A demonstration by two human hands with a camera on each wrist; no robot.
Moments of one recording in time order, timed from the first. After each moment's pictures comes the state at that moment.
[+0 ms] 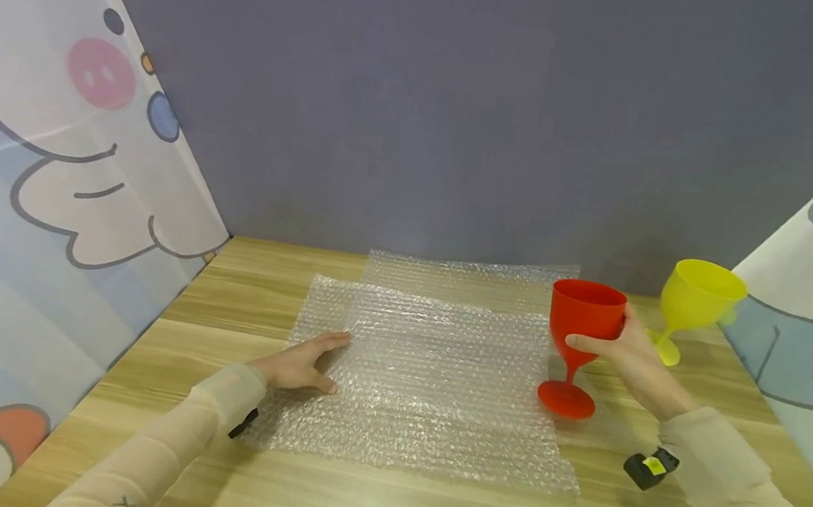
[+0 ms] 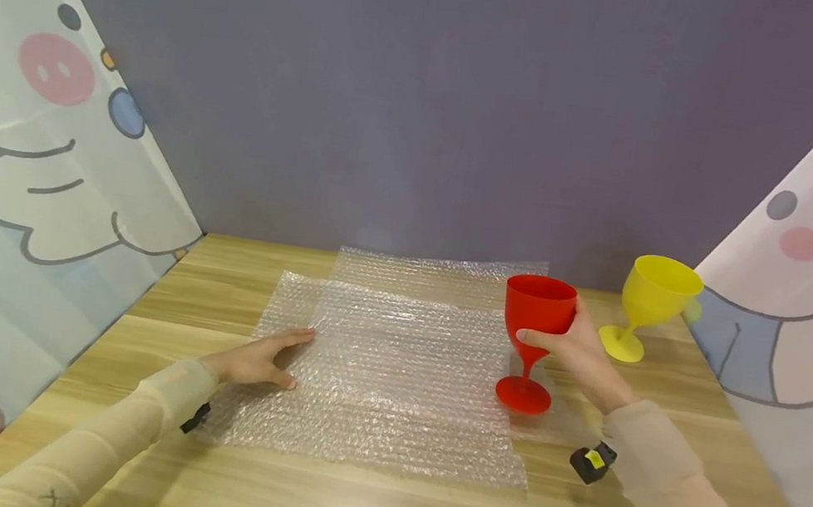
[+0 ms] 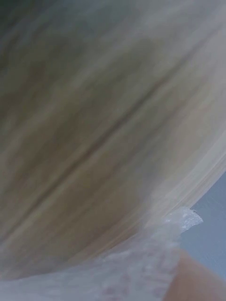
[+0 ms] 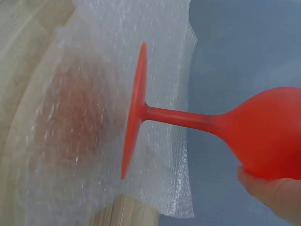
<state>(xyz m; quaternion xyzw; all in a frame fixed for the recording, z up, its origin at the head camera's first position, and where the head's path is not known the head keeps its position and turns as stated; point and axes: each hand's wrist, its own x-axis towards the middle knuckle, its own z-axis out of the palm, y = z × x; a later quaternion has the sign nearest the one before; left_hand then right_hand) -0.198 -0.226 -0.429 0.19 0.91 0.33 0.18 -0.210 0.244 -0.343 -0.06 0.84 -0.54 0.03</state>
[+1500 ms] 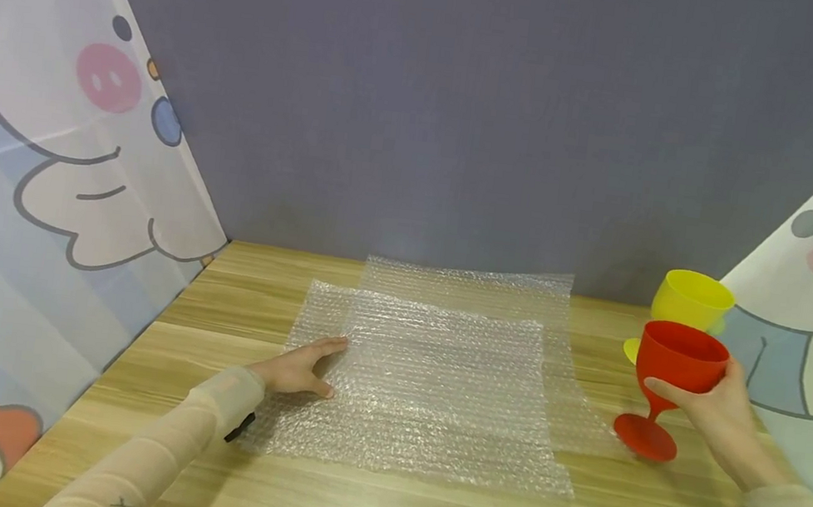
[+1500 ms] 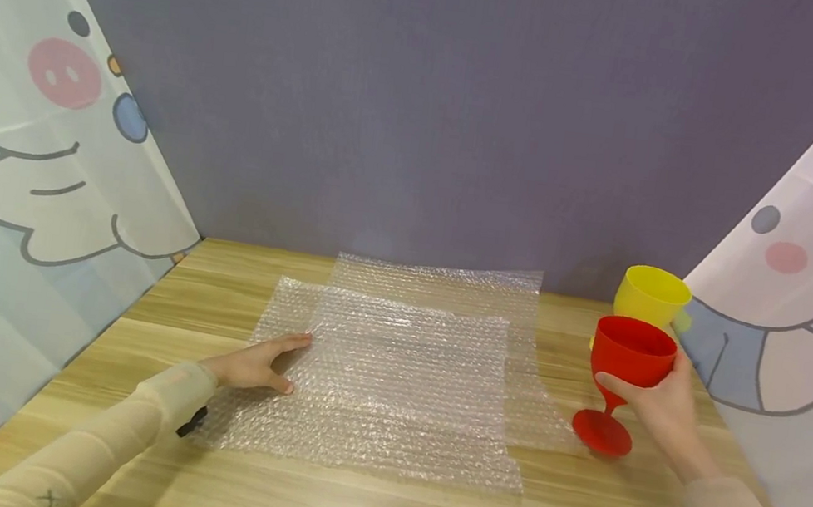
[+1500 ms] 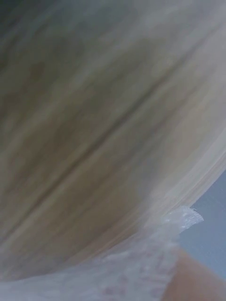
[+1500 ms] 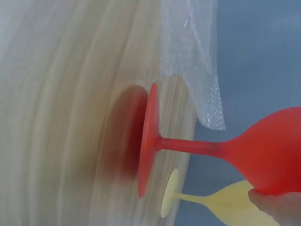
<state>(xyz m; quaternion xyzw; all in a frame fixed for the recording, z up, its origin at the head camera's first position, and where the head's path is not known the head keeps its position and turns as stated) -0.197 -0.226 -0.432 0.18 0.91 0.33 0.18 -0.172 0.332 -0.374 0.04 0.88 -0.46 -0.12</state>
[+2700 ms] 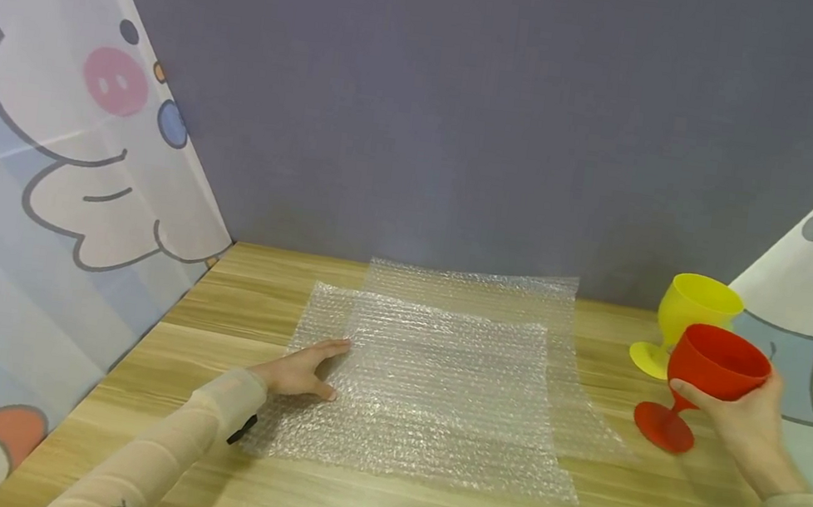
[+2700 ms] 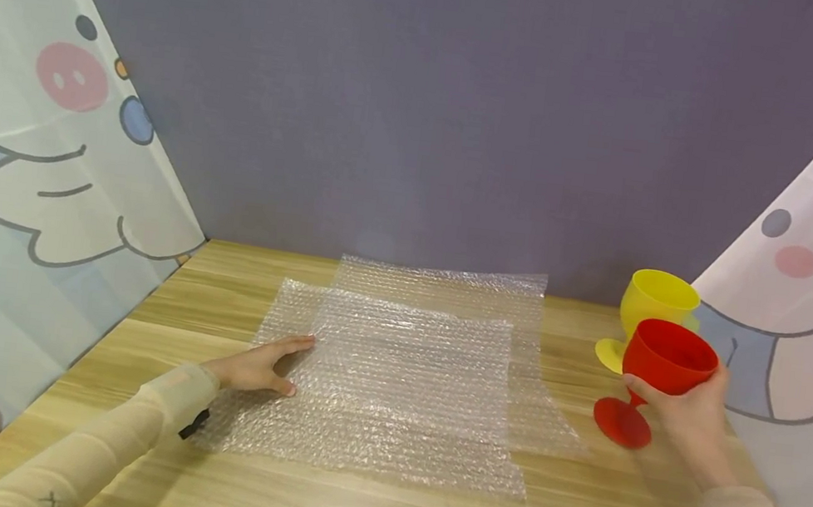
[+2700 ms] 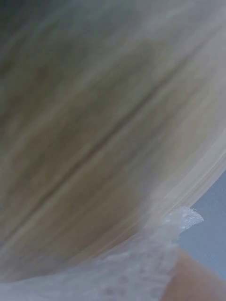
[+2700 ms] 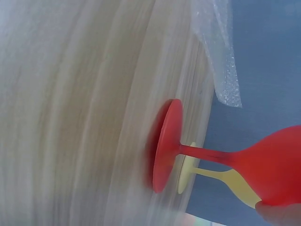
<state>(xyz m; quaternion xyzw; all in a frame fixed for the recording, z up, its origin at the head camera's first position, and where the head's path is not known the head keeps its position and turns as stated) -0.197 -0.224 -0.433 0.17 0.91 0.34 0.17 -0.178 0.354 -0.384 0.09 0.88 -0.45 -0.15</state>
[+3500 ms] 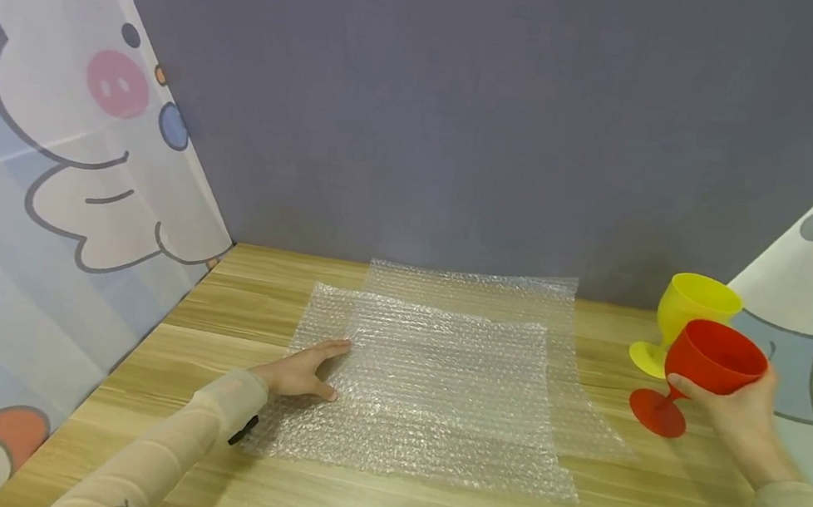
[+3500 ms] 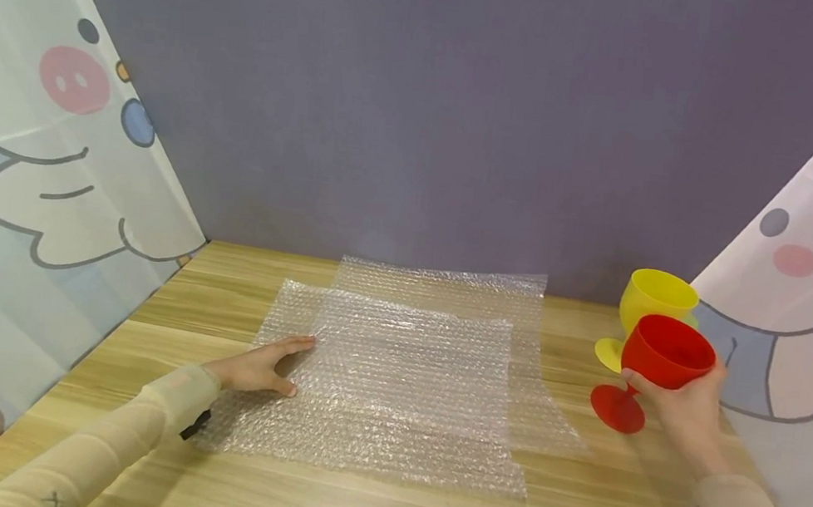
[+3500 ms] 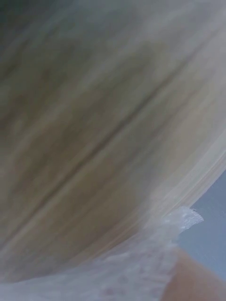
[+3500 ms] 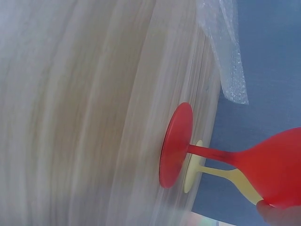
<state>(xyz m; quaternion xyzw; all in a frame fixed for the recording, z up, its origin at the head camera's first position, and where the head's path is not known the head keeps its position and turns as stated) -0.194 -0.223 -0.430 0.17 0.91 0.33 0.17 -0.185 0.358 -0.387 0.05 0.87 -0.46 -0.18</state>
